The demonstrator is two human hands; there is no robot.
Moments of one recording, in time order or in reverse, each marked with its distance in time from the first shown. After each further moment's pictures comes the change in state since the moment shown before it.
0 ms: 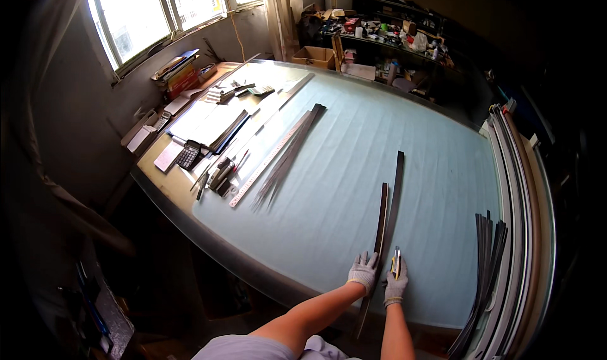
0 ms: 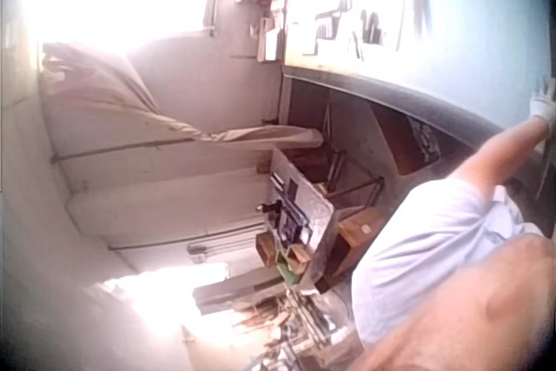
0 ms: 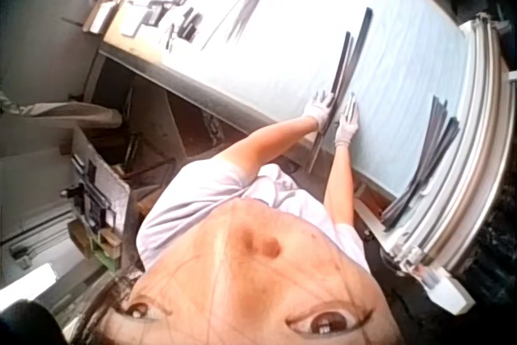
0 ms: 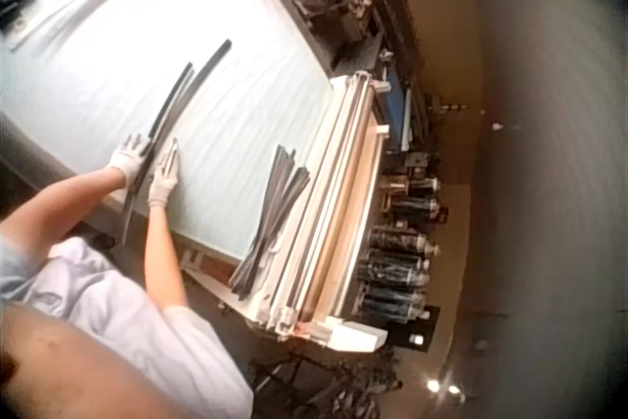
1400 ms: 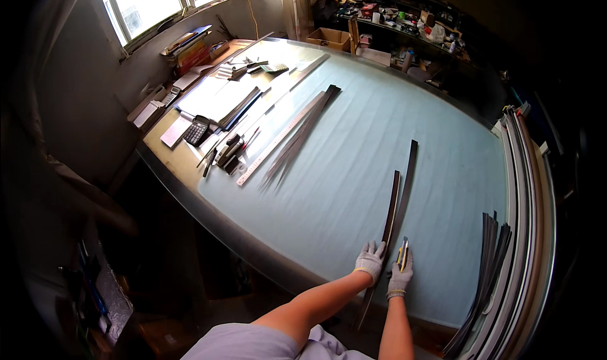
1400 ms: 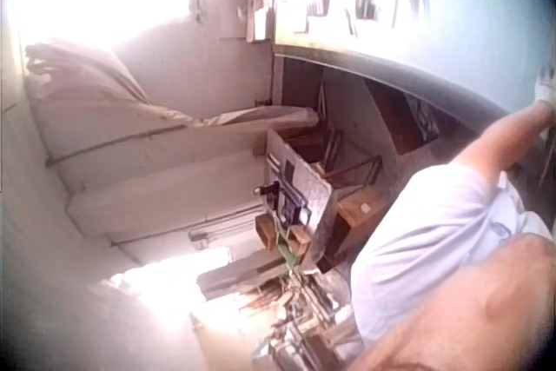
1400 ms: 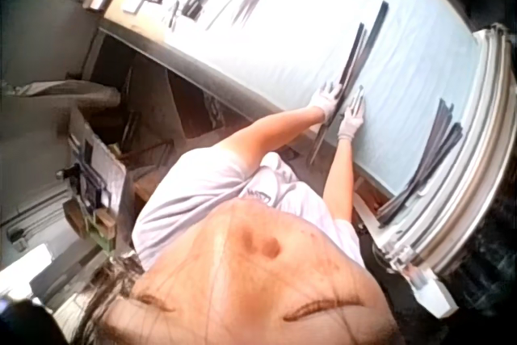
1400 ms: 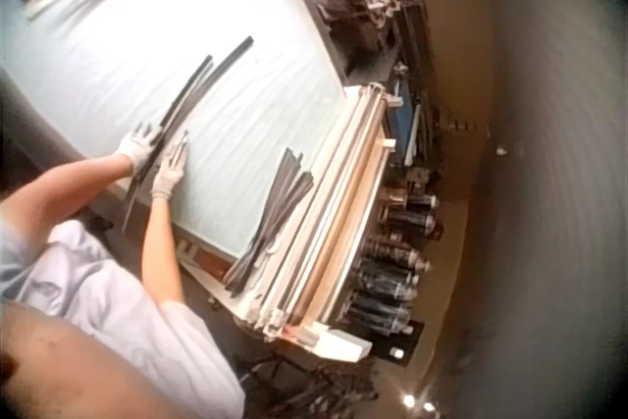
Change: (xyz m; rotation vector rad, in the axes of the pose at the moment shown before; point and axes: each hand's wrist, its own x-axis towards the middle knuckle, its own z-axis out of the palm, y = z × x) left_hand 0.005 0.005 0.002 0.001 0.016 0.018; right_hand 0.007 0.014 -0.010 -0.061 -0.011 0.007
